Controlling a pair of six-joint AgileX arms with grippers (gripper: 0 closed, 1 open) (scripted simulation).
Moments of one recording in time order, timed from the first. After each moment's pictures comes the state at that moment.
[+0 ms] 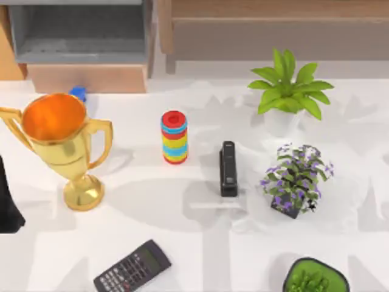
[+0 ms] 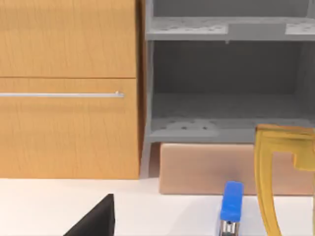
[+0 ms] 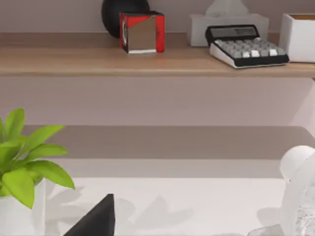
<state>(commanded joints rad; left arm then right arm) 0.00 0.00 0.00 0.00 0.00 0.00 0.00 0.00 0.00 0.00 0.00 0.00</state>
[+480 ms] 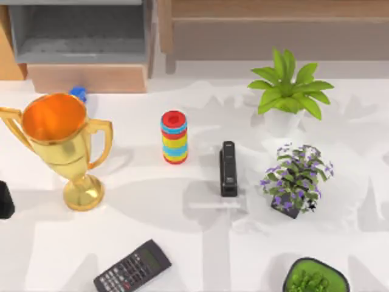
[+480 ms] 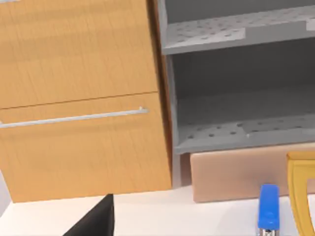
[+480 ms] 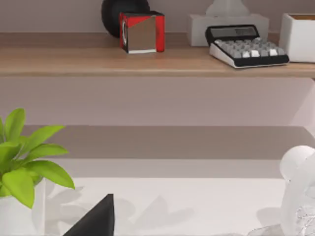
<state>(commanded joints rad) 0.05 0.19 0.09 0.09 0.02 0.14 0.00 0.00 0.00 0.00 0.00 0.00</state>
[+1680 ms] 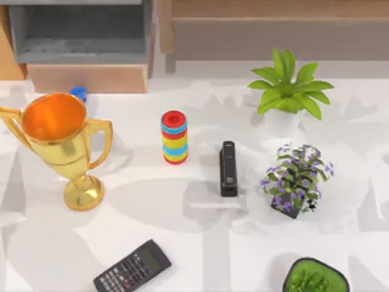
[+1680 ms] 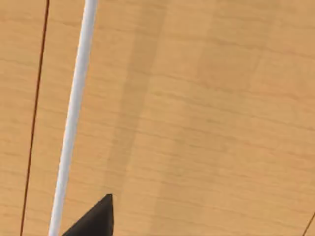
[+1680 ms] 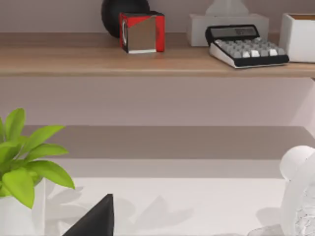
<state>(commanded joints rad) 0.37 1.94 0.92 0.99 0.38 1.35 0.00 0.00 0.00 0.00 0.00 0.00</state>
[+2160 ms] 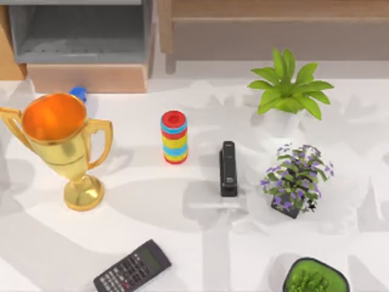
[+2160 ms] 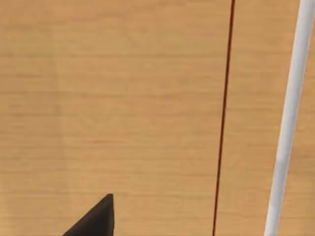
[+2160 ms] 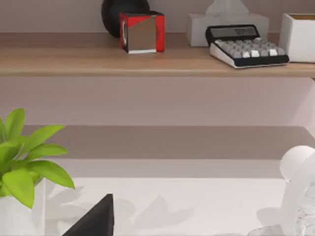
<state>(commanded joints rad) 0.42 2.28 1.10 1.17 0.47 1.58 0.00 0.00 0.00 0.00 0.00 0.00</state>
